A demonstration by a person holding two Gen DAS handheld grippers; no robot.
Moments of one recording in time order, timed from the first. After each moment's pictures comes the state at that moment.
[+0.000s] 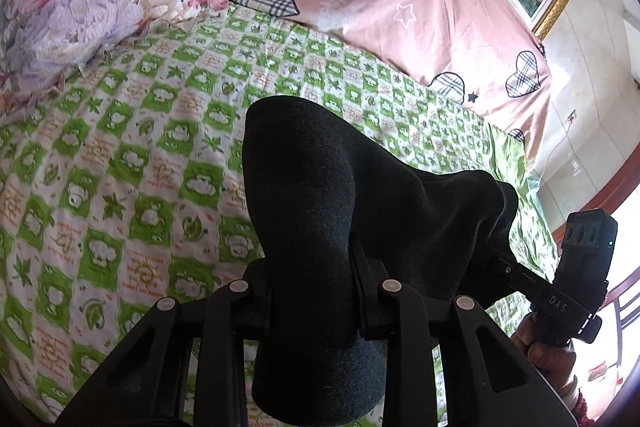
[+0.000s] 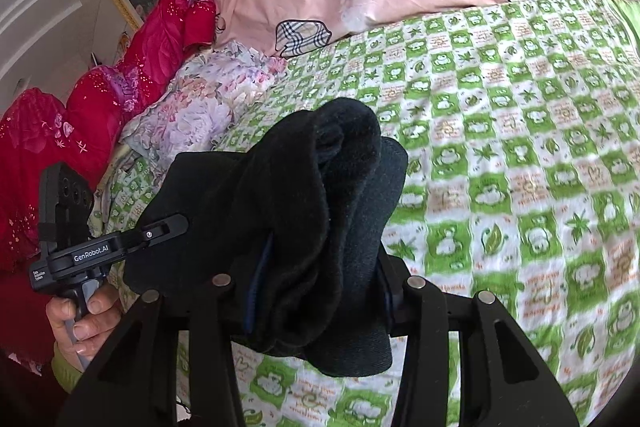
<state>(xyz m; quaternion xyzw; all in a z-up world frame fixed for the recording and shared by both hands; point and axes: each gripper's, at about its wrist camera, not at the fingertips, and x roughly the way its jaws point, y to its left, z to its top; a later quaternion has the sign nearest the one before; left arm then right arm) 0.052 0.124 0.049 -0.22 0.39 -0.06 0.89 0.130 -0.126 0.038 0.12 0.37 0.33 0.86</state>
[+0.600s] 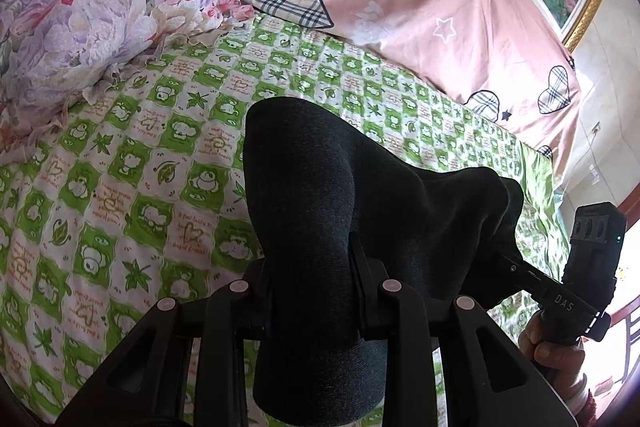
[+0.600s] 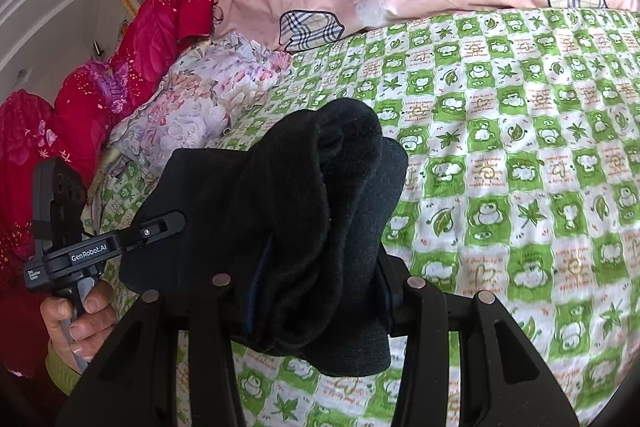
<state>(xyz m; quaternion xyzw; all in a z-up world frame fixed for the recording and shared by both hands) 0.111 0.157 0.047 -0.21 0.40 -0.02 0.89 0.200 -0.084 0.033 0.10 0.39 0.35 0.85</state>
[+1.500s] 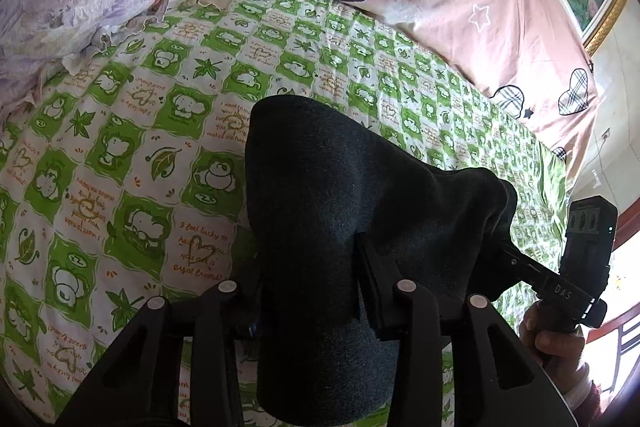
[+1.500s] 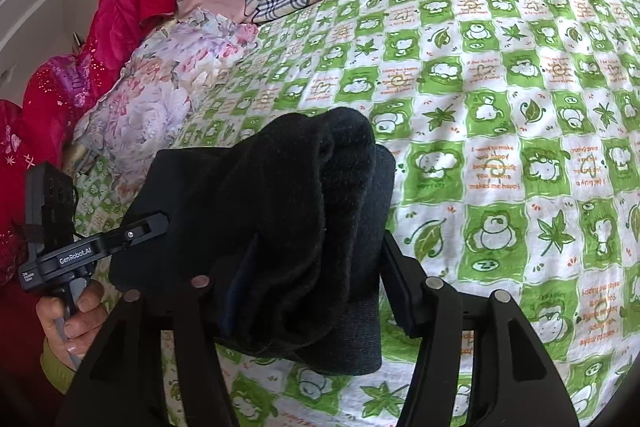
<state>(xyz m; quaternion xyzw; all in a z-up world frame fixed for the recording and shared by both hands) 0.147 0.178 -0.001 -0.23 0.43 -0.01 0.87 0.251 -0.077 -0.012 0.09 0.43 0.34 0.83</state>
